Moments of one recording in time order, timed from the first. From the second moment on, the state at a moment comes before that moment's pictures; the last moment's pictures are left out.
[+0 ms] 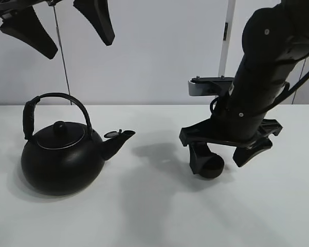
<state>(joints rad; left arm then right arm) -0.45 1.66 -1.46 -0.25 0.94 -0.06 0.41 1.90 -1.10 0.01 0.55 0.08</state>
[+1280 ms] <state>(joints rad) -0.45 1.66 -1.46 -0.24 0.93 -0.06 0.41 1.97 -1.13 0.01 0.50 0.15</state>
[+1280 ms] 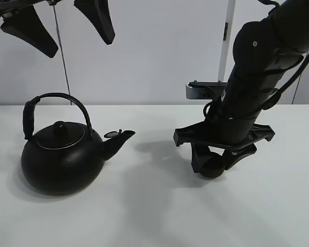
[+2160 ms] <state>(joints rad) -0.45 1.66 -1.46 -0.24 0.93 -0.06 0.45 1.97 -1.27 0.02 0.59 0.14</state>
